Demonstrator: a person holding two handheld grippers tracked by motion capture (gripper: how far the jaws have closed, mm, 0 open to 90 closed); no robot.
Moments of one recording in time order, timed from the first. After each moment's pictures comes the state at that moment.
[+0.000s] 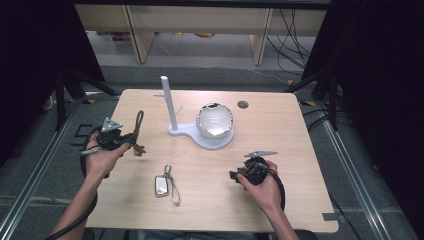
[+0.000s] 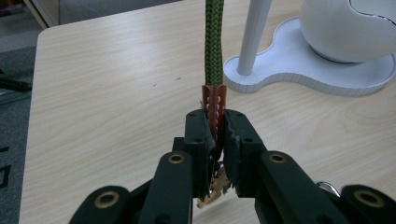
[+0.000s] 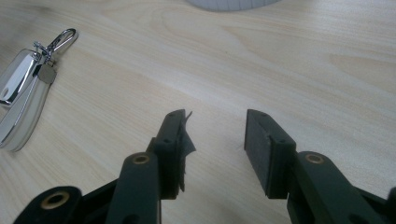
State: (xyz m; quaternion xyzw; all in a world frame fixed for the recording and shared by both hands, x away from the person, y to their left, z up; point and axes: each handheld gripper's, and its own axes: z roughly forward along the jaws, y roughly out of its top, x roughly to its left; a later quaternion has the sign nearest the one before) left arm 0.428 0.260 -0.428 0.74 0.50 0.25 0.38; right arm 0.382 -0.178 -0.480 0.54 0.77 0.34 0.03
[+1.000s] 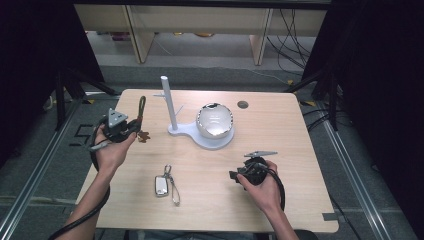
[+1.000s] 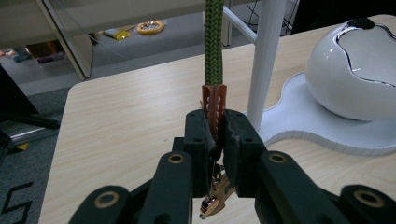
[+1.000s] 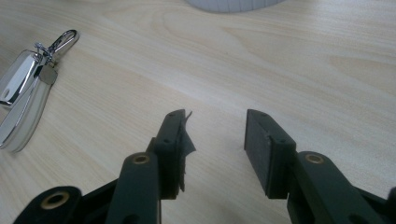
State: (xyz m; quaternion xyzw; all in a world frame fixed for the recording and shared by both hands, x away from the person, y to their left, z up) left arm 0.442 0.235 -0.413 0.69 0.50 0.32 0.42; right arm 0.380 -0.176 -0.479 0.54 0.77 0.35 0.03
